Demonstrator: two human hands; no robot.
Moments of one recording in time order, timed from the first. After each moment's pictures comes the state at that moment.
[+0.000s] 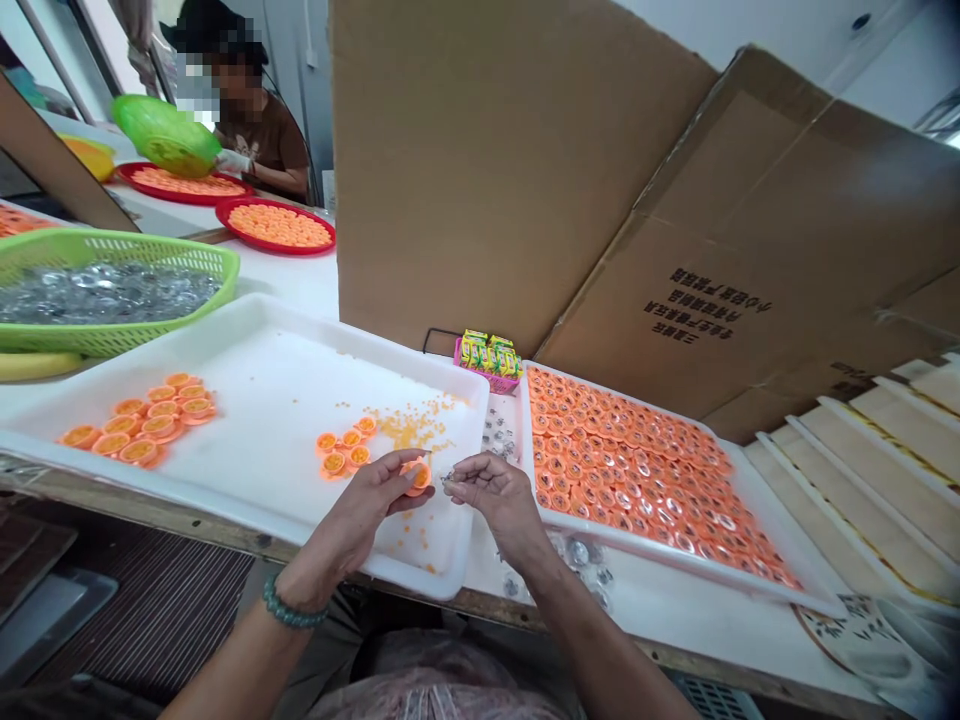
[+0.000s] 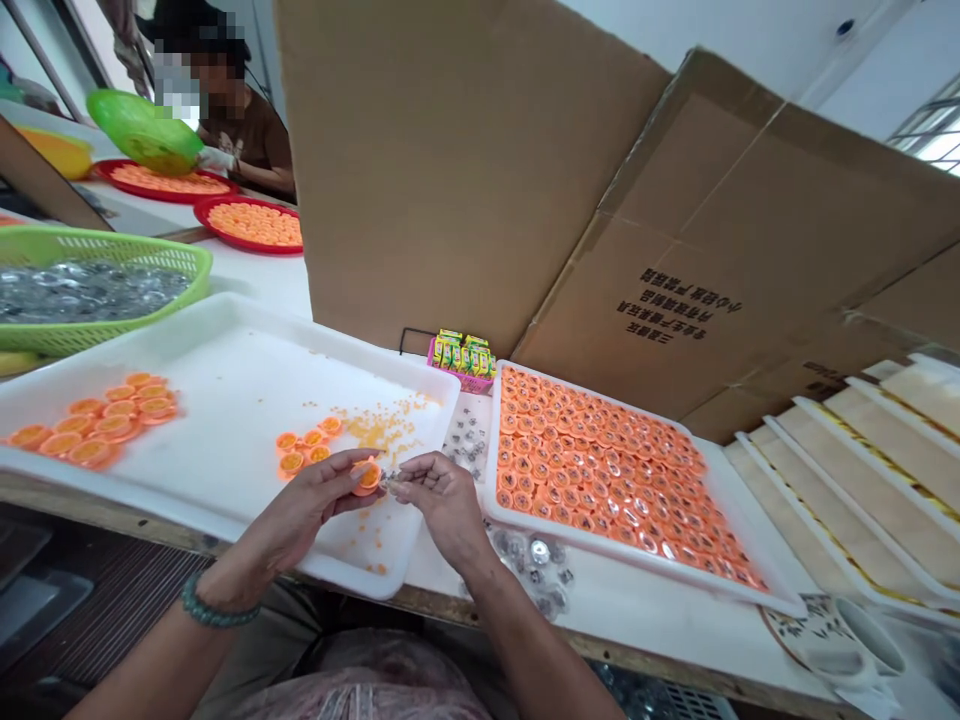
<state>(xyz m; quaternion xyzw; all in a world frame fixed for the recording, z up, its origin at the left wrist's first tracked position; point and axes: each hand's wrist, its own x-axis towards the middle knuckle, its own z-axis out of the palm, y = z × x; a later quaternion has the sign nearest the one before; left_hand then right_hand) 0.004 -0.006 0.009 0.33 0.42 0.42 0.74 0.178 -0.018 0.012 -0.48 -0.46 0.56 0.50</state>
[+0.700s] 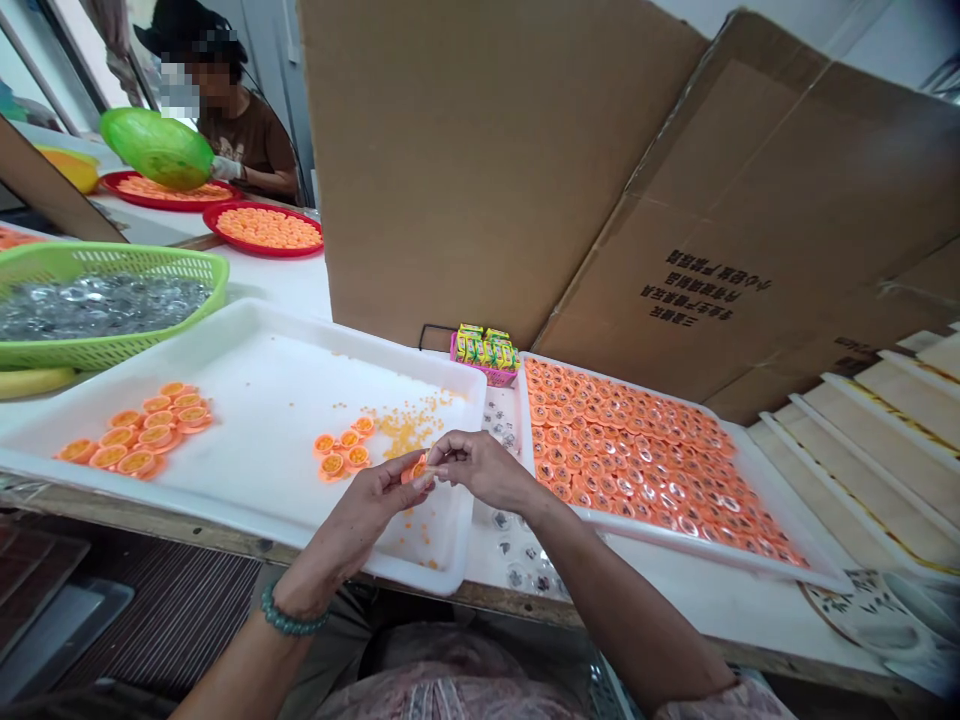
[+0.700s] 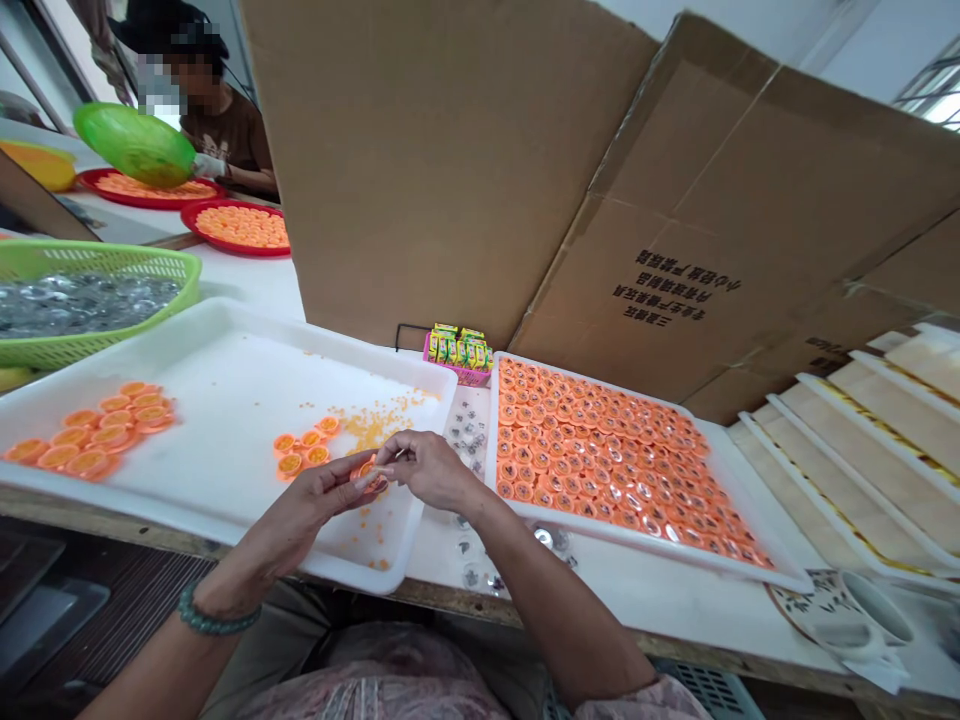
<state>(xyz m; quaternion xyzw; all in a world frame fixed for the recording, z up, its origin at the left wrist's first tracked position) 0.005 -0.008 0.010 0.42 0.41 0.39 0.71 0.181 0.021 0.030 -0.46 -0.66 0.52 0.29</state>
